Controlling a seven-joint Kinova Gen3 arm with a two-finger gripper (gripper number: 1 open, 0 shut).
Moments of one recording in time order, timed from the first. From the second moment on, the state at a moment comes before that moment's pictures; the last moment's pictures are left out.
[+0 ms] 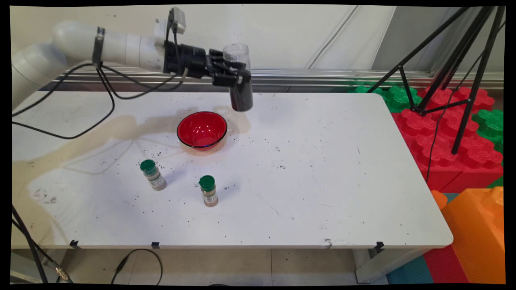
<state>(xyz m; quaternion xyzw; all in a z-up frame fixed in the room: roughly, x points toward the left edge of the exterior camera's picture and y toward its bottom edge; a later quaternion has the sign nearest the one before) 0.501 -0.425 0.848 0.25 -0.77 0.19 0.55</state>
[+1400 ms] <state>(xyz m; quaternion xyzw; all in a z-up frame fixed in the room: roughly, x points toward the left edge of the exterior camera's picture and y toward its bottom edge) 0.610 -0.441 0.863 0.28 -0.78 0.27 0.49</state>
